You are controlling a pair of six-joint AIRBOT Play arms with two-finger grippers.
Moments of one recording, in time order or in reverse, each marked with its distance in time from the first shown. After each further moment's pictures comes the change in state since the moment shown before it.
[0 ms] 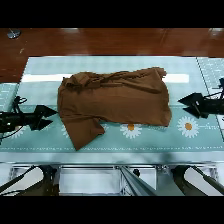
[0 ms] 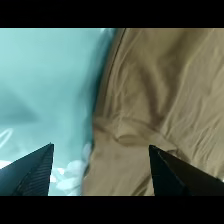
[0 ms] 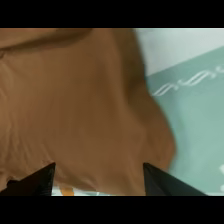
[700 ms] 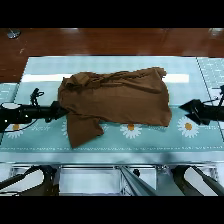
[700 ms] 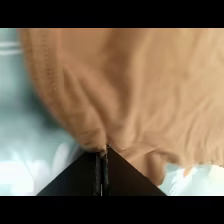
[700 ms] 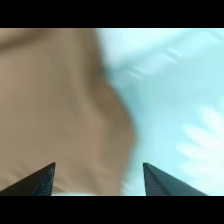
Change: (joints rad) left arm -0.233 -0.090 0.062 -0.117 0.079 0.079; right arm -0.018 0.058 -0.069 -0.159 -0.066 0.116
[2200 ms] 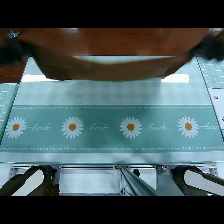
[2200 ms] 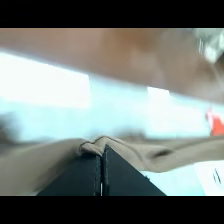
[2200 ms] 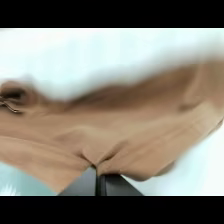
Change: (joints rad) left arm -0.002 0.241 0.680 -0.128 -0.028 0.018; right arm 0.290 -0.260 1.037 0.063 0.204 0.044
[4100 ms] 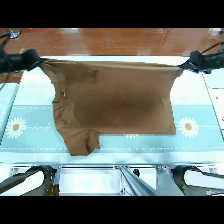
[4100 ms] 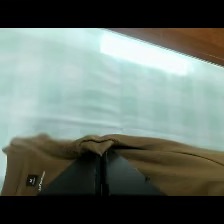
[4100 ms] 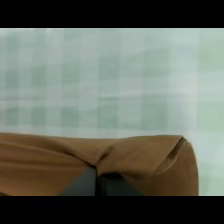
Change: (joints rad) left arm -0.138 -0.235 -0.071 0.533 0.229 -0.288; right arm 0.003 -0.206 -0.208 -0.052 -0.167 -0.057
